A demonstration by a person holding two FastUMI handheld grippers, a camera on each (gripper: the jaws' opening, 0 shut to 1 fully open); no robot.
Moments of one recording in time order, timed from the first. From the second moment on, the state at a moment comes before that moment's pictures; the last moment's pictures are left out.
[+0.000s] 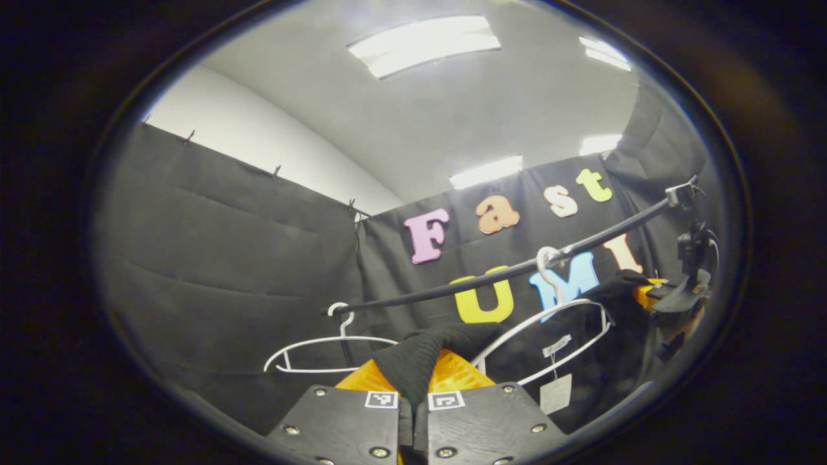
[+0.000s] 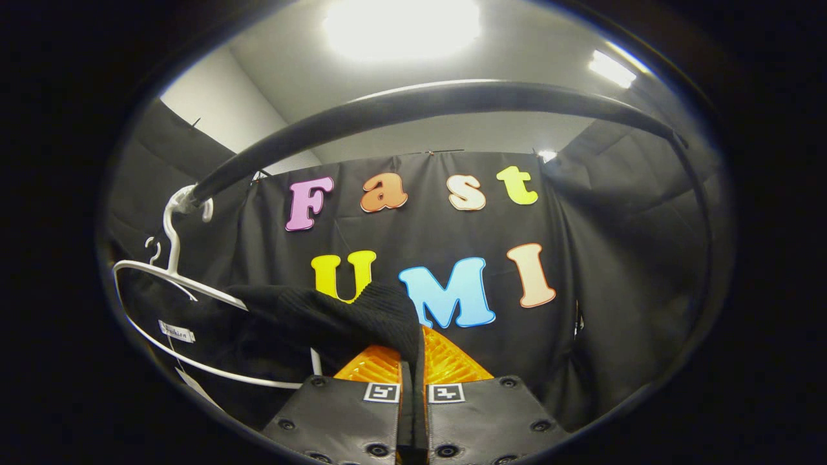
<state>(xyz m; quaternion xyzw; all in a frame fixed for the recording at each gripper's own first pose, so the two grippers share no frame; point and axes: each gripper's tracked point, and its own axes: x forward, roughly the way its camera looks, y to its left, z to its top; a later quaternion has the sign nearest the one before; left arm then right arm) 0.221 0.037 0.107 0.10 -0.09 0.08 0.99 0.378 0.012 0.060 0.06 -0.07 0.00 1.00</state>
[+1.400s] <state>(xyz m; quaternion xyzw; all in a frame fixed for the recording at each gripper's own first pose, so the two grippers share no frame) 0.302 0.066 -0.071 0.01 0.07 -0.02 1.00 0.415 0.006 -0.034 0.04 0.05 0.03 1.00</state>
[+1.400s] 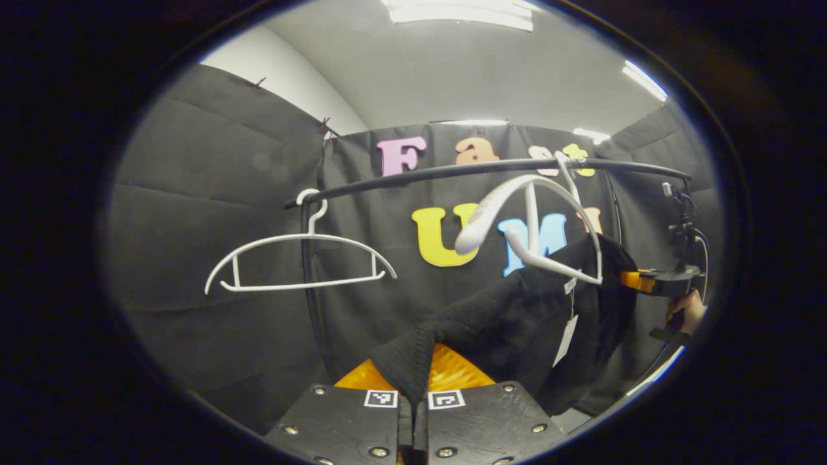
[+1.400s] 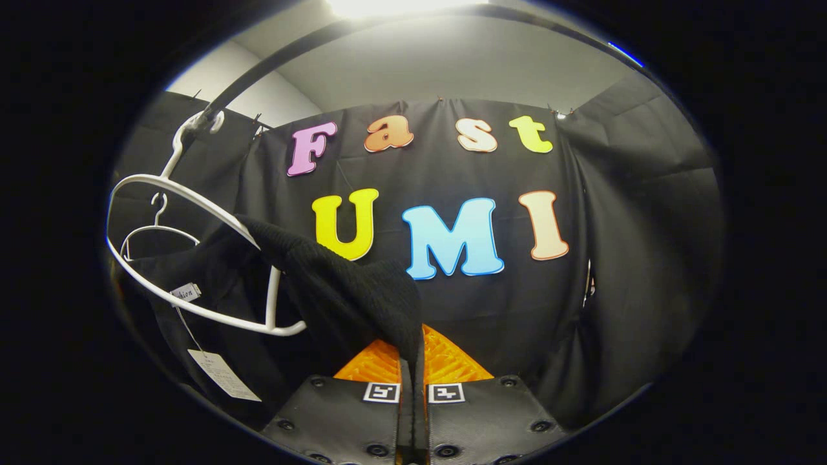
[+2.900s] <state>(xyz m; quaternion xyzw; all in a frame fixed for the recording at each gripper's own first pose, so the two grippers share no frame) 0.289 -0.003 -0.134 0.03 0.11 -0.10 0.99 0.293 0.013 -0.071 0.02 0.12 0.04 0.99</state>
